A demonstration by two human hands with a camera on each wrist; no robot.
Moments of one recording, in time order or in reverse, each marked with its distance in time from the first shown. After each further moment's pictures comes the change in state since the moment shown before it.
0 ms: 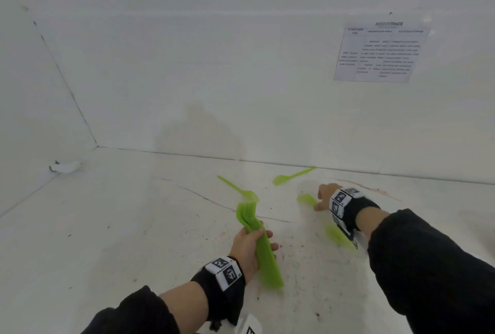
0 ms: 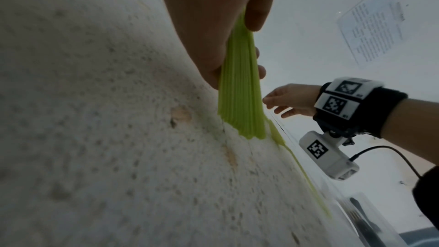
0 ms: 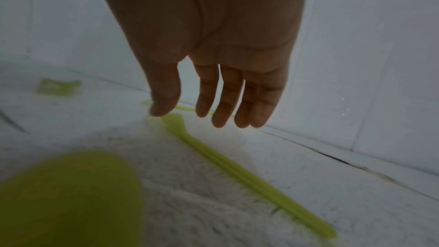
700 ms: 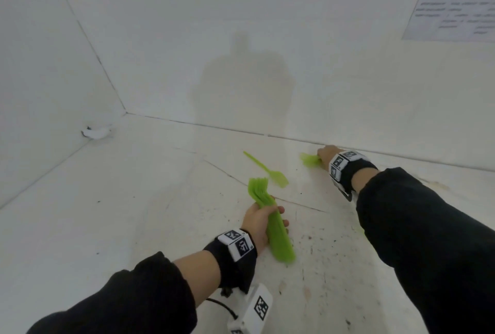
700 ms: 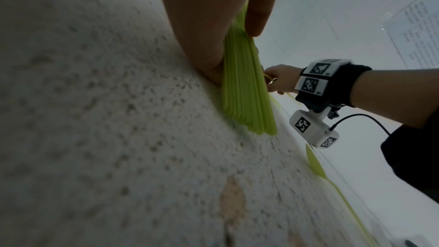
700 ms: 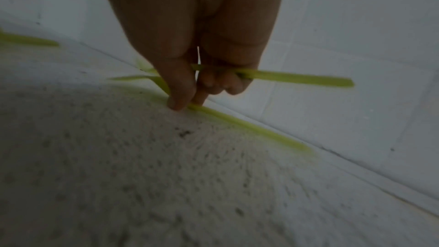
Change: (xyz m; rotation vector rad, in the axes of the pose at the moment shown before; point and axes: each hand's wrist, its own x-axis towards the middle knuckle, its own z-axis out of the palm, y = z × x) left_hand 0.039 0.017 -0.018 -0.015 0.148 -0.001; right_hand 0.099 -0.061 -0.016 -0.127 0.124 -0.250
